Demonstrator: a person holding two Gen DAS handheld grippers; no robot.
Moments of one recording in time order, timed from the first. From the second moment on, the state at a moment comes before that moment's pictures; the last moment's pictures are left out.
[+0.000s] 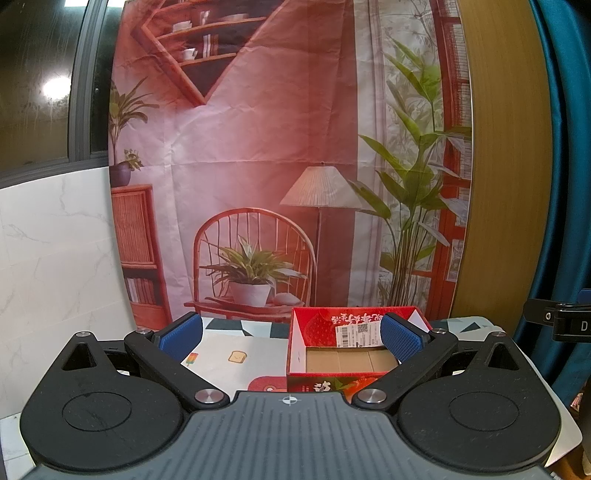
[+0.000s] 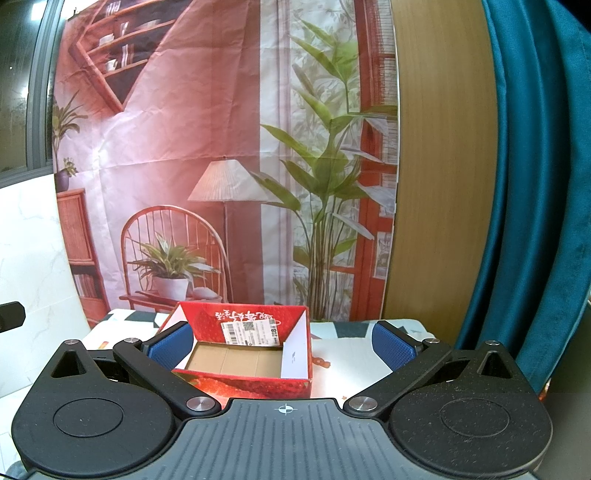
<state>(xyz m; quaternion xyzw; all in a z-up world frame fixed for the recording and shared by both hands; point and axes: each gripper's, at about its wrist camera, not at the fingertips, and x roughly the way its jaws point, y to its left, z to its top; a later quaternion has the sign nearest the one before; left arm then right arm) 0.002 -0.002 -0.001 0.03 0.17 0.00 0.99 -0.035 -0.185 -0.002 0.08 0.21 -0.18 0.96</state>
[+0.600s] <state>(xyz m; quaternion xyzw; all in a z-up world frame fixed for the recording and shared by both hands) 0.007 0.001 -0.012 0.02 0.17 0.01 0.98 -0.036 -0.194 -0.016 0.10 0.21 -0.16 0.96</state>
